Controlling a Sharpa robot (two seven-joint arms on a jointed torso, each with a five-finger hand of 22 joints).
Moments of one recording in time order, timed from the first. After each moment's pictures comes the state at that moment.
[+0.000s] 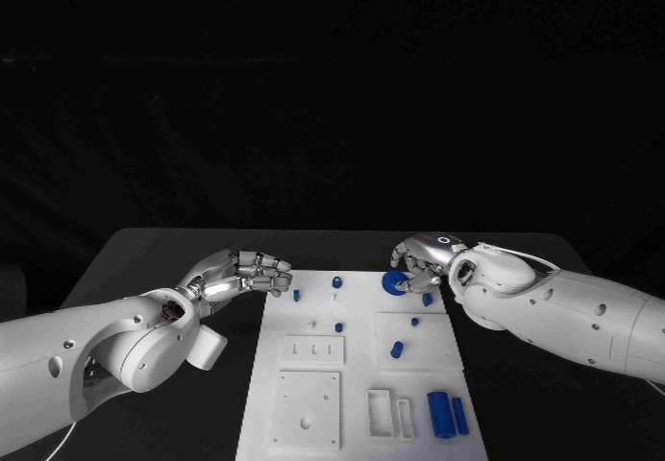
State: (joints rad) left arm 1.41 -0.94 -0.21 1.63 -0.22 -0.24 0.30; left_hand 1.13 -0.20 0.51 -0.20 0.10 0.70 0.17 0.34 0.45 1.00 0.16 0.08 0.07 0.77 0.19 0.33 0.46 0.05 0.52 0.09 0.46 1.20; right arm 1.31 -0.73 -0.06 1.24 -1.65 -0.30 -0.10; right_hand 1.07 -0.29 0.65 -0.15 0.11 0.87 0.14 0.33 0.38 1.16 0.02 1.03 1.18 1.30 -0.09 1.28 0.96 0.22 0.99 -0.06 1.56 0.40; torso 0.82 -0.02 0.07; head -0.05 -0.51
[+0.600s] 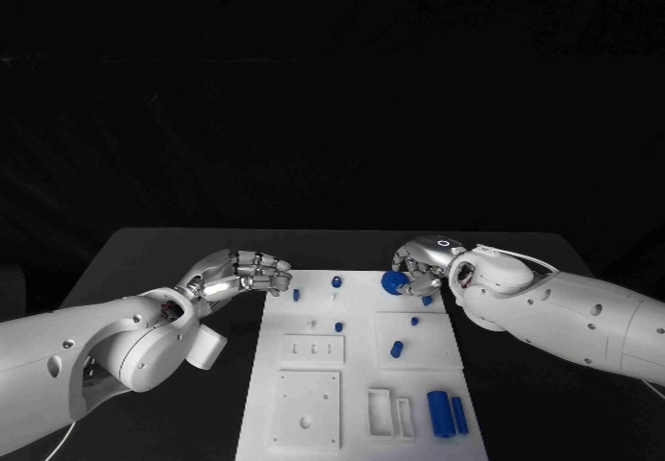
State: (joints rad) left arm 1.41 -0.94 -0.21 1.62 -0.22 -0.24 0.30; left_hand 1.13 -0.20 0.50 -0.20 0.10 0.70 0.17 0.34 0.45 1.00 0.16 0.08 0.07 0.77 0.19 0.33 0.46 0.04 0.52 0.09 0.45 1.20; right arm 1.30 -0.72 -0.06 1.21 -1.64 -0.27 -0.10; right_hand 1.07 -0.30 0.65 -0.14 0.17 0.87 0.13 0.33 0.38 1.16 0.02 1.03 1.18 1.31 -0.09 1.28 0.96 0.22 0.99 -0.06 1.56 0.41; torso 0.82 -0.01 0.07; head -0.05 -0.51
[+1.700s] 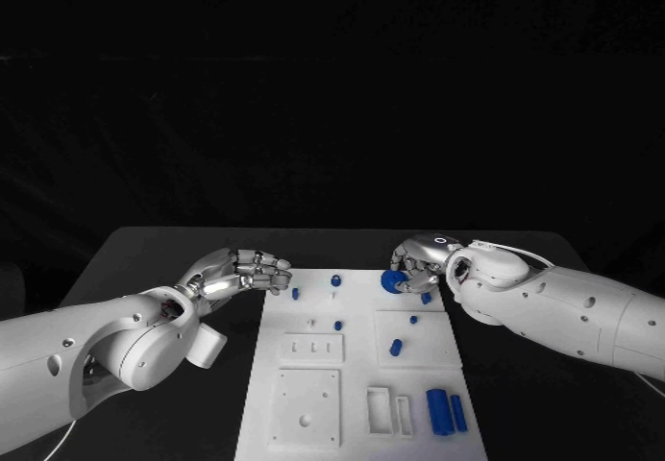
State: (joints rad) left arm 1.41 -0.94 -0.21 1.62 -0.22 -0.24 0.29; left_hand 1.13 -0.20 0.51 -0.20 0.10 0.70 0.17 0.34 0.45 1.00 0.16 0.08 0.07 0.77 0.19 0.33 0.45 0.04 0.52 0.09 0.45 1.20; right arm 1.31 -0.70 -0.07 1.18 -1.62 -0.23 -0.08; right_hand 1.06 -0.29 0.66 -0.11 0.21 0.88 0.13 0.33 0.38 1.15 0.02 1.04 1.18 1.31 -0.09 1.28 0.97 0.22 0.99 -0.06 1.56 0.42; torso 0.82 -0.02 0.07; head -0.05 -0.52
